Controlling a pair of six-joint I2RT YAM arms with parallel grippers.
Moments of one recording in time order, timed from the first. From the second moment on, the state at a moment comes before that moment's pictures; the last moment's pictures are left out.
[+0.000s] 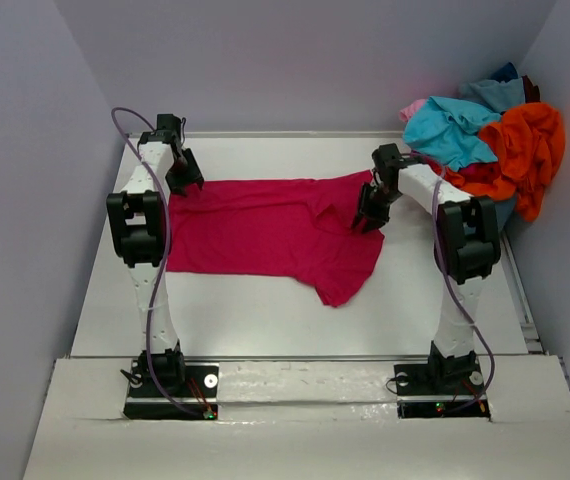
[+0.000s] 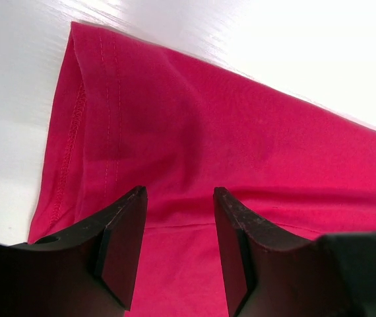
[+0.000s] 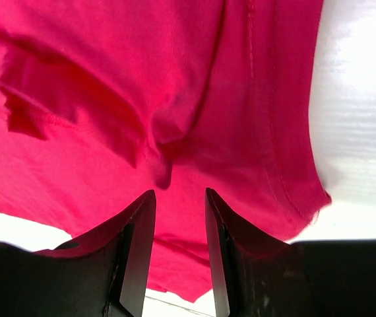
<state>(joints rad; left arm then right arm) 0.02 2.30 2.05 -0.91 0.02 -0.39 0.22 2.06 1.61 -0.85 -0.27 0.50</state>
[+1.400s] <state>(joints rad) 0.04 2.34 2.06 -0.92 0.02 -0.39 0.22 2.18 1.76 -0.91 -0.29 0.52</state>
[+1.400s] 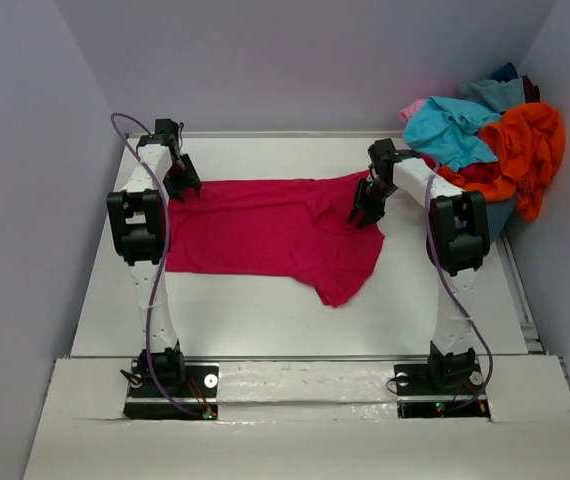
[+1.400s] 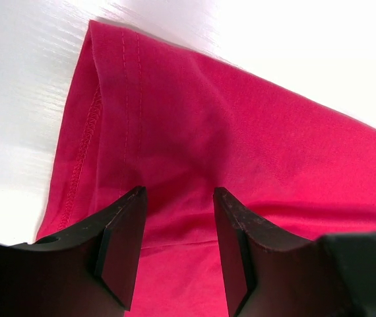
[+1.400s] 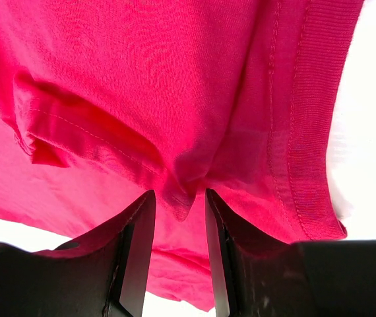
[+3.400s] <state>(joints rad) 0.11 2.34 2.06 -0.92 0.03 -0.42 0.21 2.12 1.71 -0.93 -0.22 0.53</state>
